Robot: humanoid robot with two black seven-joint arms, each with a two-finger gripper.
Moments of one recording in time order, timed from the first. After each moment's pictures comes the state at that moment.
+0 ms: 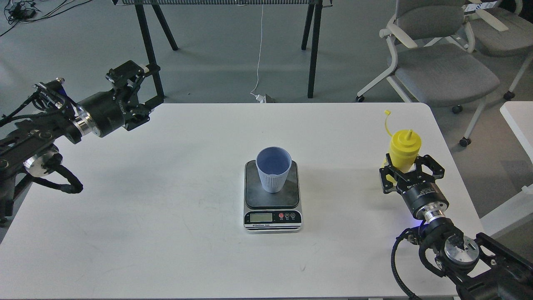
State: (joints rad) left arm -0.83 0.60 -0.44 -0.78 0.59 -0.49 -0.49; right arm 0.29 -0.39 0.88 0.98 0.52 0.49 0.21
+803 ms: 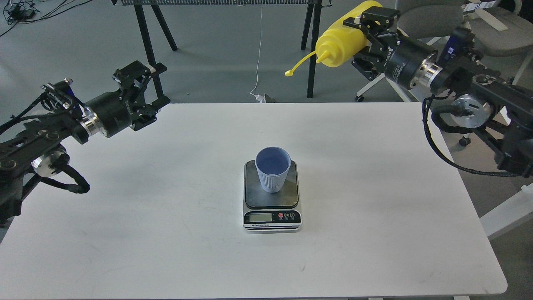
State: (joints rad) left arm -0.83 0.58 -0.44 -0.78 0.59 -0.49 -0.49; right arm 1.15 -0.45 0.27 0.88 -0.39 0.34 0.25
